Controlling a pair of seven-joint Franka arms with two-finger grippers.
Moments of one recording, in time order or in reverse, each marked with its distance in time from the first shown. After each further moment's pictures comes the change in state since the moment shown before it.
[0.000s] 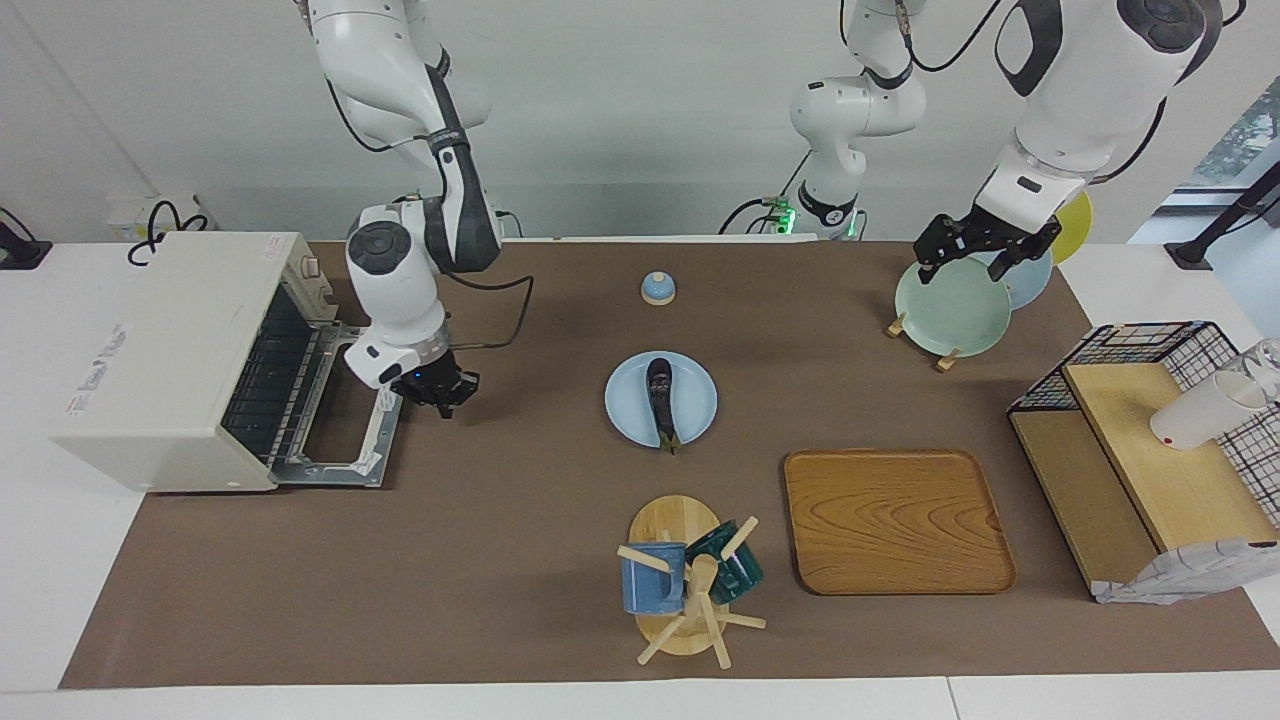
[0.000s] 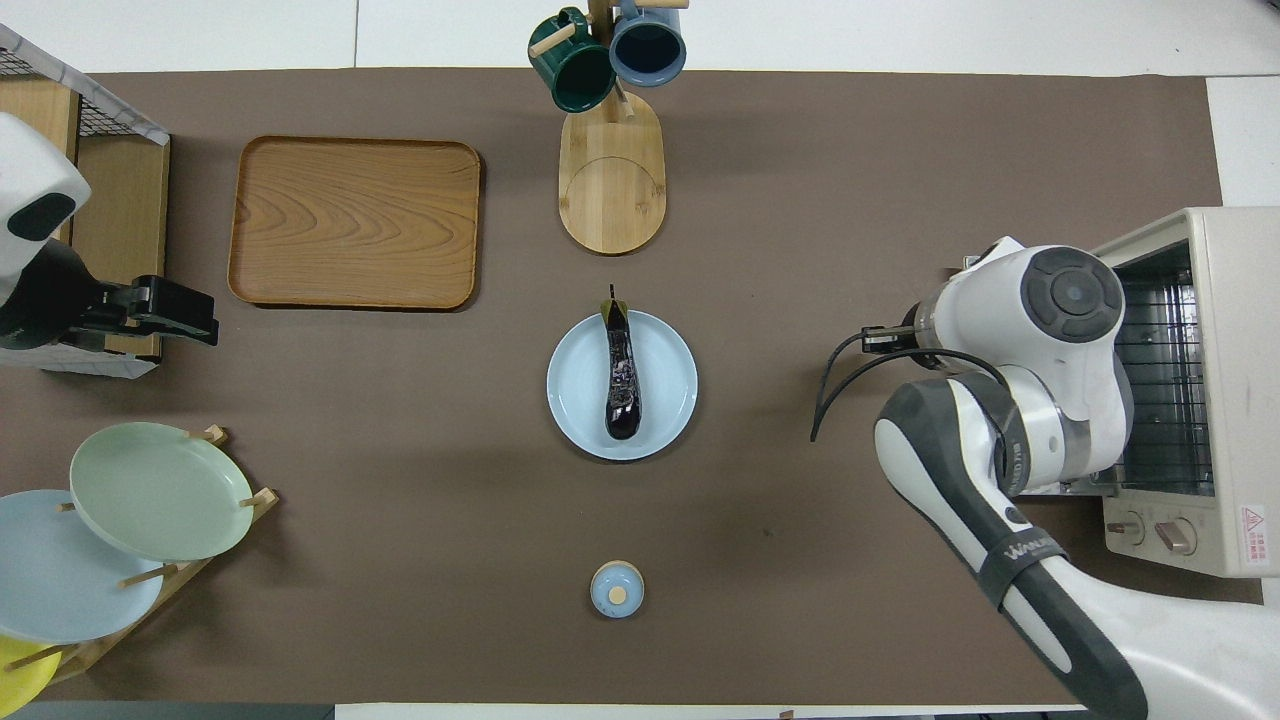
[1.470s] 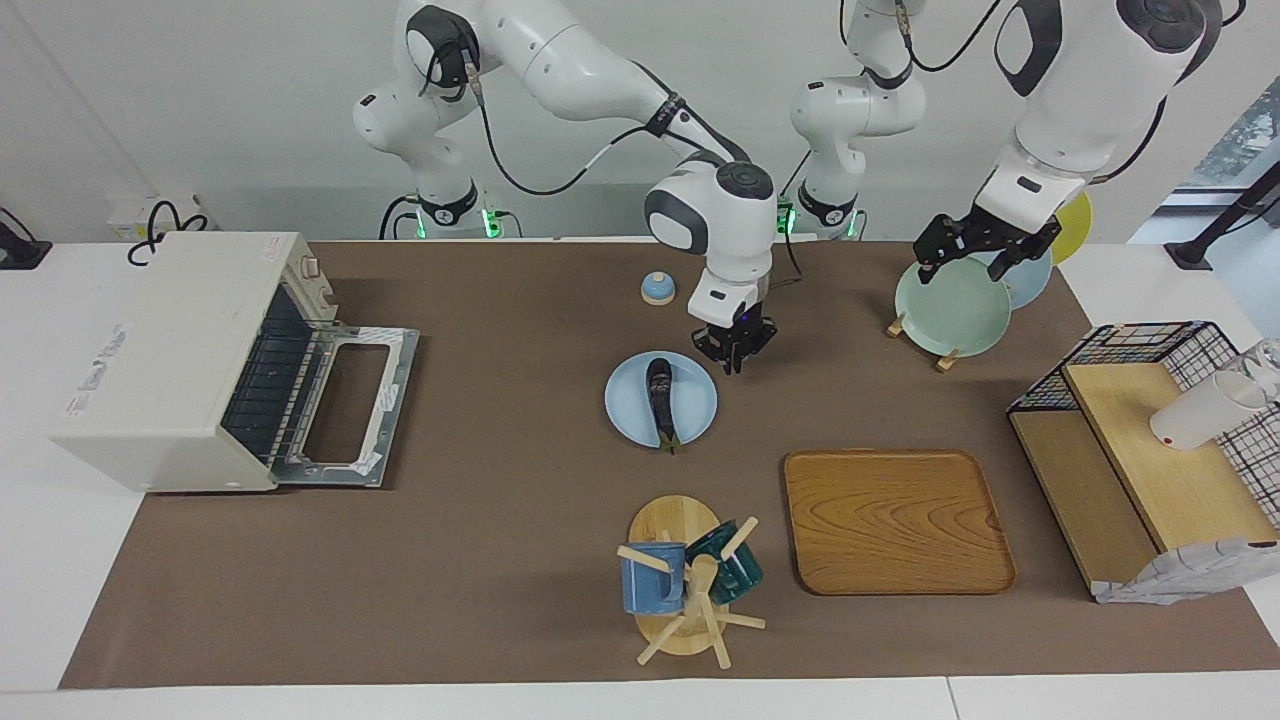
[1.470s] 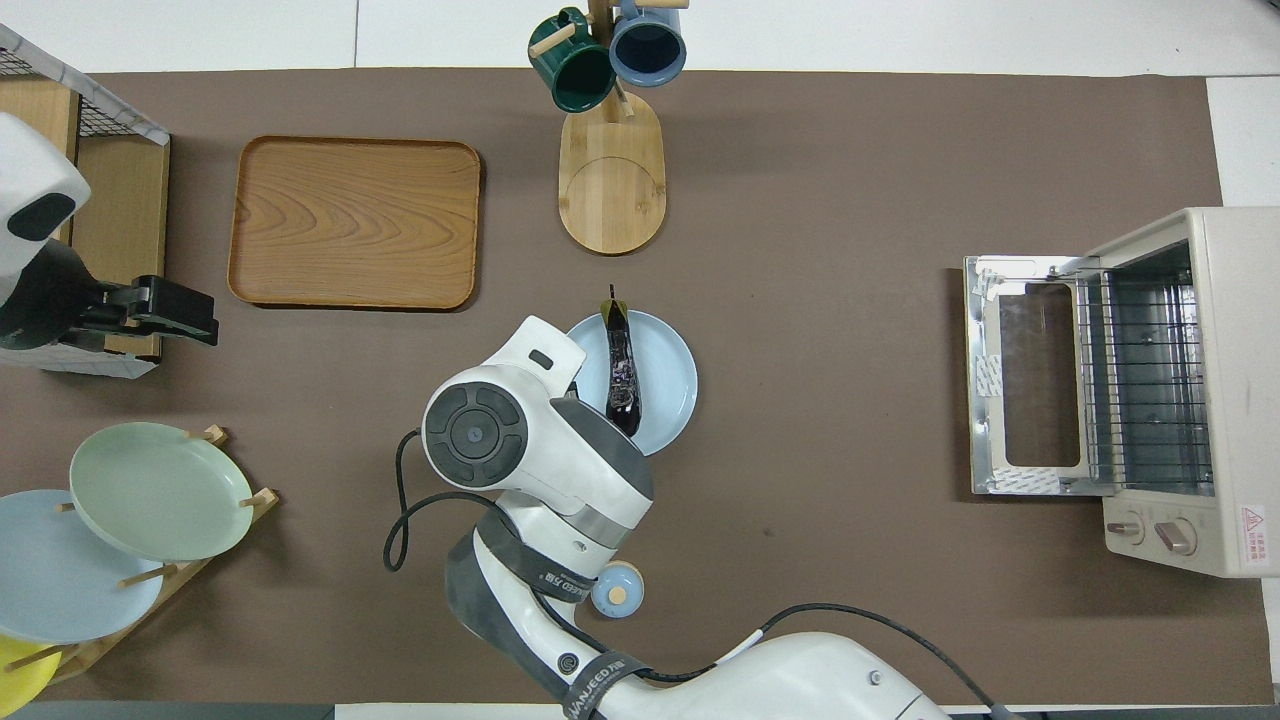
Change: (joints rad) left arm 0.000 0.000 0.000 0.000 0.000 0.000 0.000; right arm 0.568 0.399 0.040 0.556 -0.080 -0.029 0.505
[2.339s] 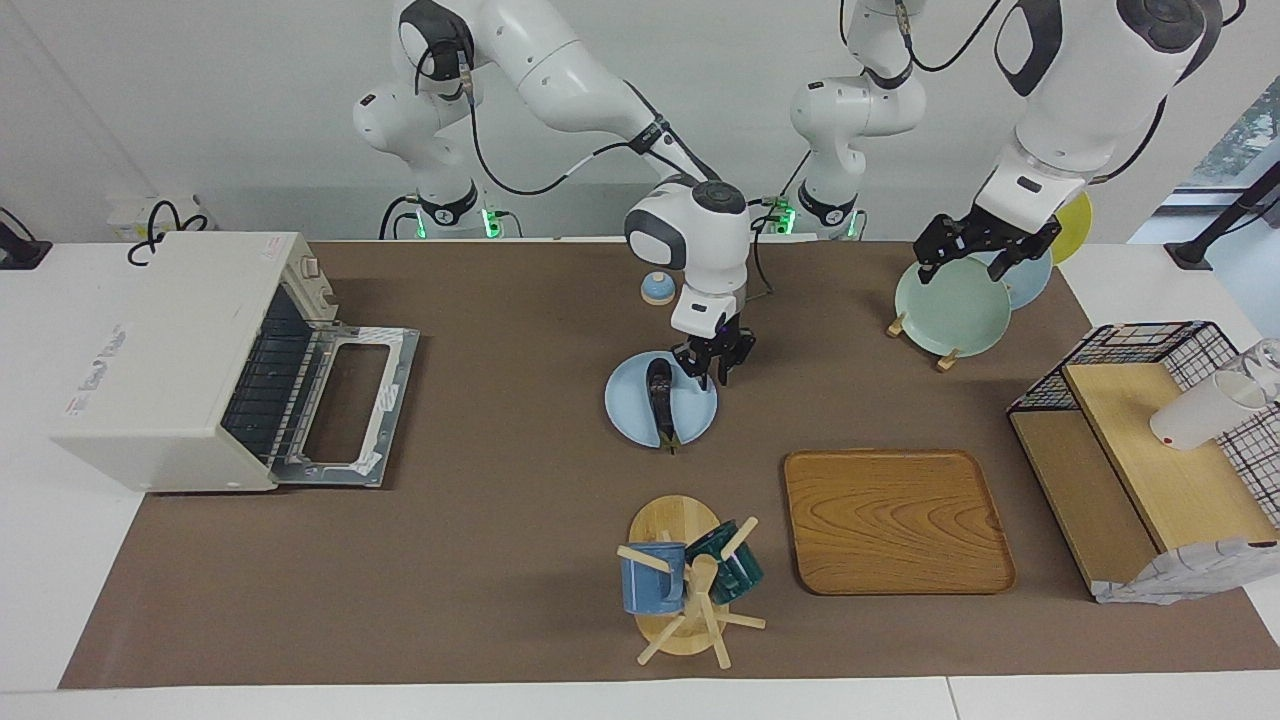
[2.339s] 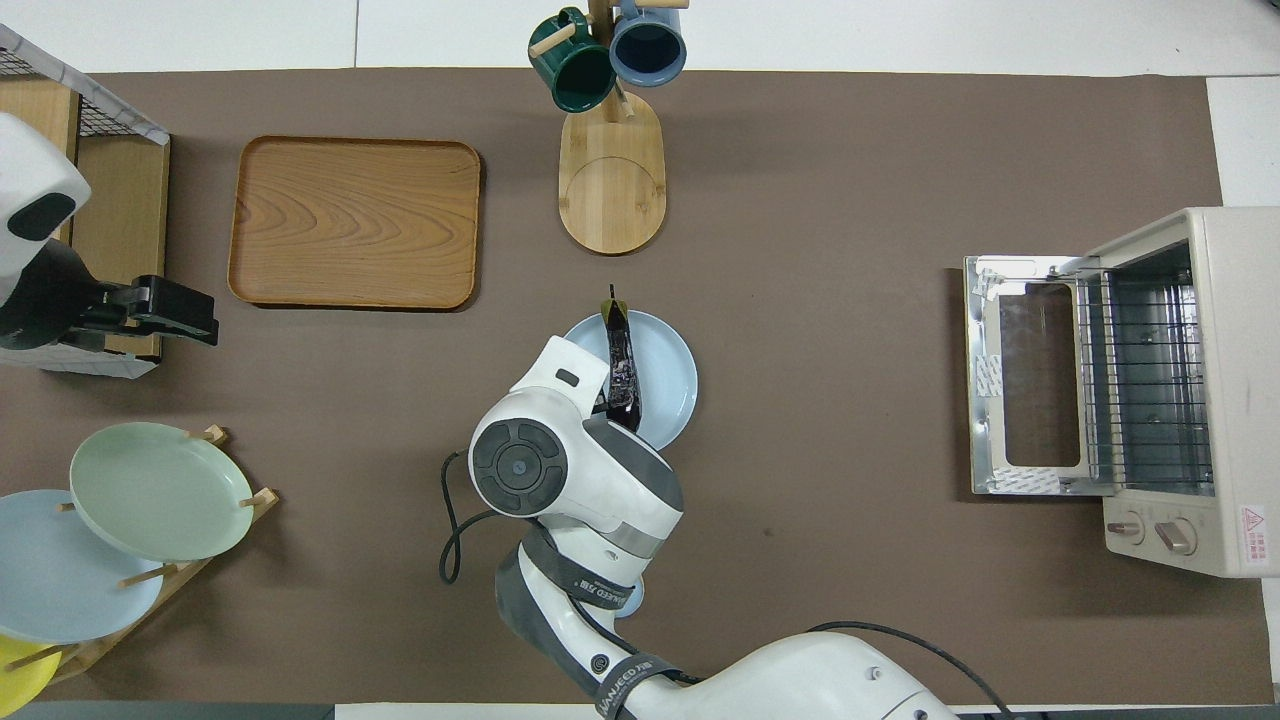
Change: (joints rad) left arm 0.000 0.000 0.000 0.000 0.000 0.000 0.000; right arm -0.006 -0.036 -0.005 -0.168 -0.067 0.148 -0.040
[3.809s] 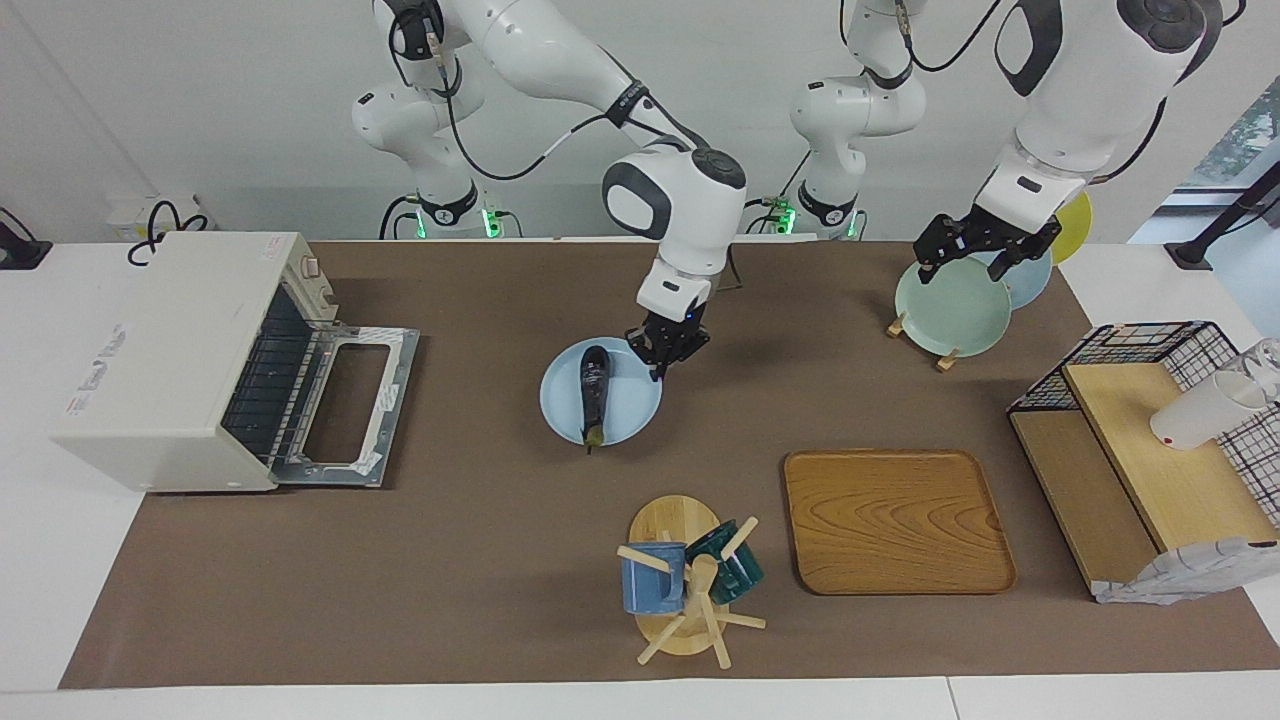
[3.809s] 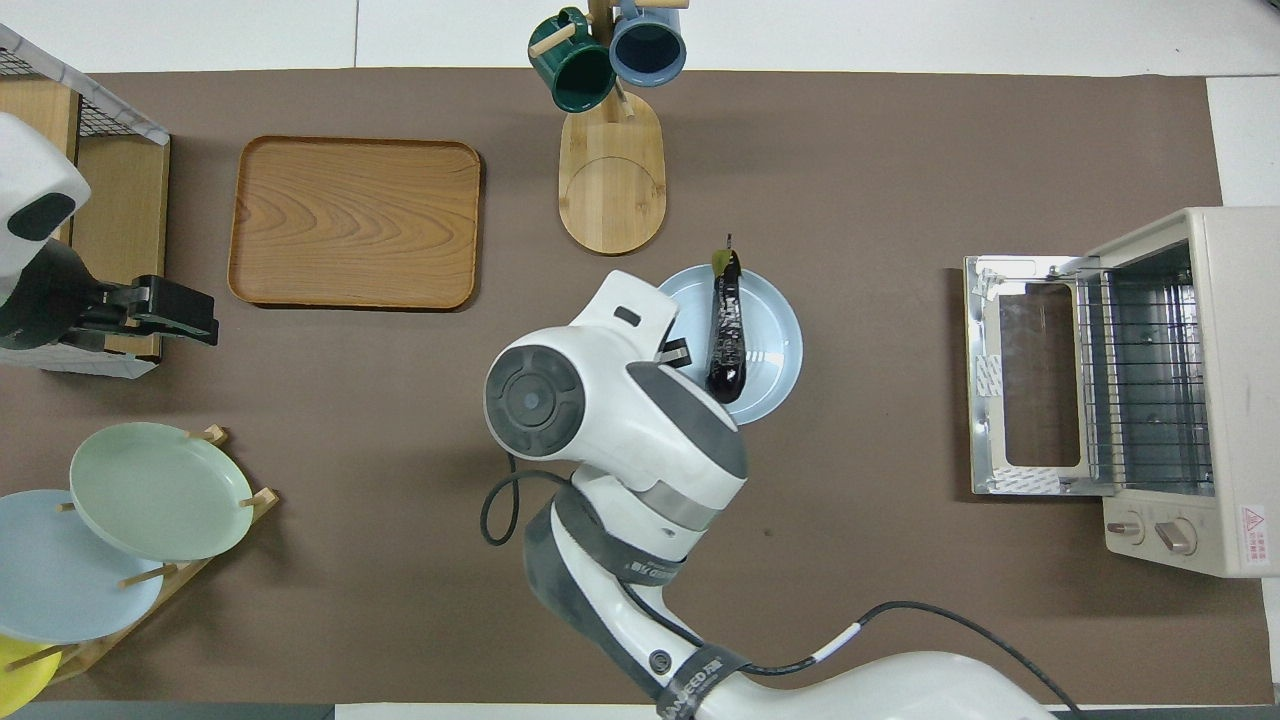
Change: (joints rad) left arm 0.000 0.000 0.000 0.000 0.000 0.000 0.000; right arm -0.107 -0.137 -0.012 0.093 -0.143 -0.430 -0.065
